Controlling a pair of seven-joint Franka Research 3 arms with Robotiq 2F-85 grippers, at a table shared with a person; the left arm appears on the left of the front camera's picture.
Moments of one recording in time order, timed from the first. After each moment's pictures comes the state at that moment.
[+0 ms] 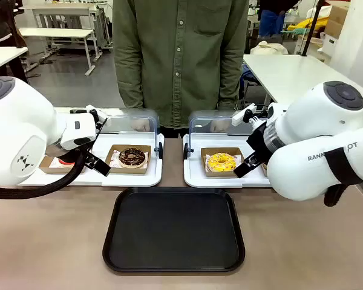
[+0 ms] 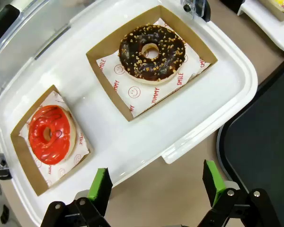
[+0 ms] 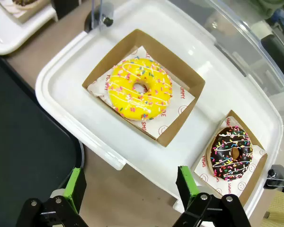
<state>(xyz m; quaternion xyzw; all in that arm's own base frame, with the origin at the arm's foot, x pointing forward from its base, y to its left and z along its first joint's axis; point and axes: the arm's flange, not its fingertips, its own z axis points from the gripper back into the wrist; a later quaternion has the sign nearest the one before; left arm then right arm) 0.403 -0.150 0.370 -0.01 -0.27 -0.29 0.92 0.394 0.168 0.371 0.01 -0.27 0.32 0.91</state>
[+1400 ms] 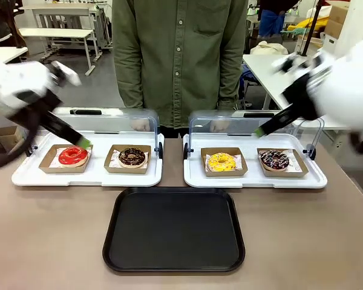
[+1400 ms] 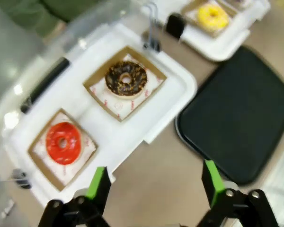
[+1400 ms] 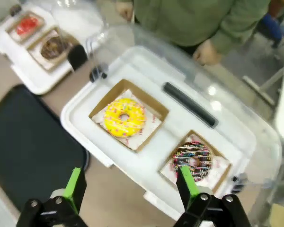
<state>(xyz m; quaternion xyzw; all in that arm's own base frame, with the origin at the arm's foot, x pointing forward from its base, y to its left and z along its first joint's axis) 0.378 -0.065 0.502 -0.15 -0.28 -0.38 0.87 0.401 0.068 0.508 0.12 -0.33 0.31 0.88</state>
